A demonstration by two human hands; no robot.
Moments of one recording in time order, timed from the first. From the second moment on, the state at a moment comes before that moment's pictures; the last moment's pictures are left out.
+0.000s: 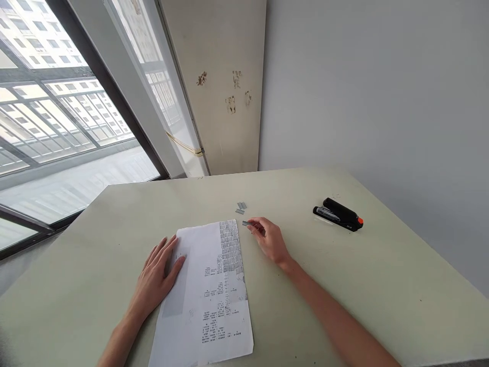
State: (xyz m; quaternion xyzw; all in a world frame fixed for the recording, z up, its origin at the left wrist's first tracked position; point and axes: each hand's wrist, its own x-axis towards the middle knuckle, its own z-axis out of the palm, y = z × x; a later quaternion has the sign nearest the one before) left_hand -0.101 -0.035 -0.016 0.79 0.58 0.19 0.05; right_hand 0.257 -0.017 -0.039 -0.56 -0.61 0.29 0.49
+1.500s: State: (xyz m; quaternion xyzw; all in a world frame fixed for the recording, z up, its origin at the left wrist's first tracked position) left_hand -0.103 -0.028 -0.019 0.81 0.56 0.19 0.03; right_hand 0.490 -0.091 -0.038 -0.80 -0.49 0.03 0.35
